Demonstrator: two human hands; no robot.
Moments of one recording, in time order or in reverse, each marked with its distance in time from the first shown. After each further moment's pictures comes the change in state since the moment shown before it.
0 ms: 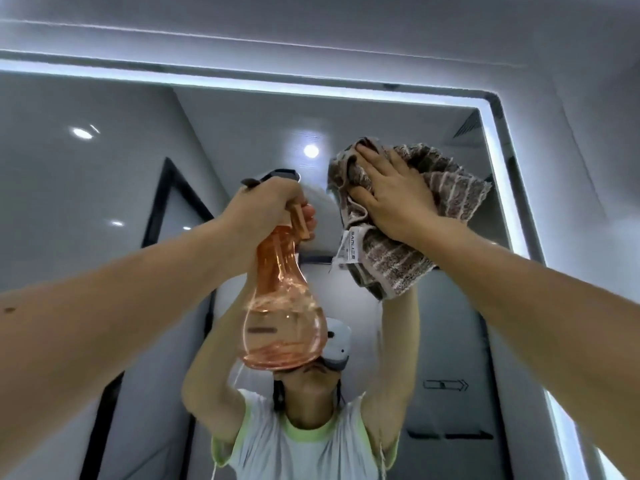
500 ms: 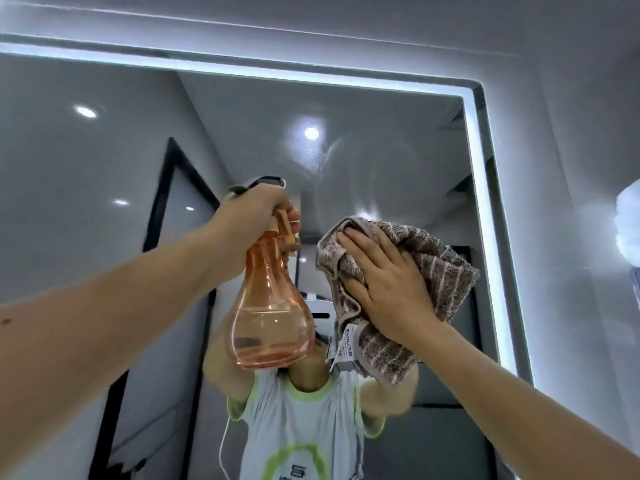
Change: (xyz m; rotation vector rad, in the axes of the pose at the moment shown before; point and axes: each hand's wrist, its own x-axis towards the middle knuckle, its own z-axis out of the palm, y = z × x) left_hand -0.051 -0.010 -0.003 0.029 0.026 -0.084; right_hand -0.134 -0.017 0.038 0.037 -0.086 -0.088
